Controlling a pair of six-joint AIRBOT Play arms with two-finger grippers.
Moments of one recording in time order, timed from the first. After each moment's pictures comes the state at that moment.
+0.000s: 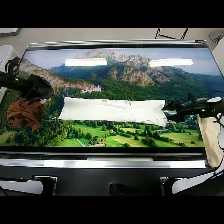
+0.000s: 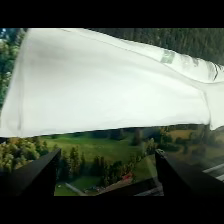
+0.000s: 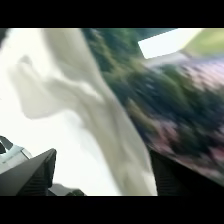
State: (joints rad) left arm 0.25 -1.60 1.71 0.92 -1.58 -1.52; right arm -0.44 -1.81 1.28 -0.75 1.33 1.31
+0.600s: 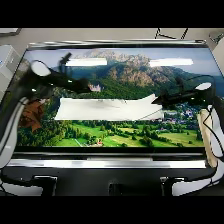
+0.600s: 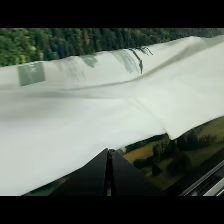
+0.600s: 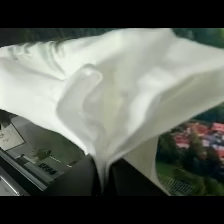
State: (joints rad) left arm -0.27 -1.67 1.64 0.92 -1.16 -1.55; right arm -0.25 -1.66 1.37 -0.69 1.37 1.33
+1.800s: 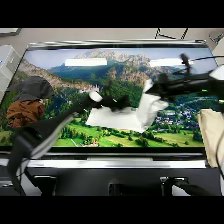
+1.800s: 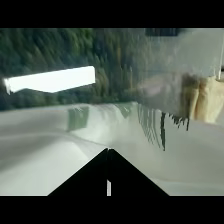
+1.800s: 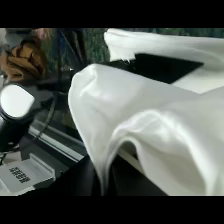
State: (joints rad) left arm -0.52 -1.91 1.62 0.58 -0.75 -1.58; right arm -0.02 -1.34 1.38 -0.64 1.39 1.59
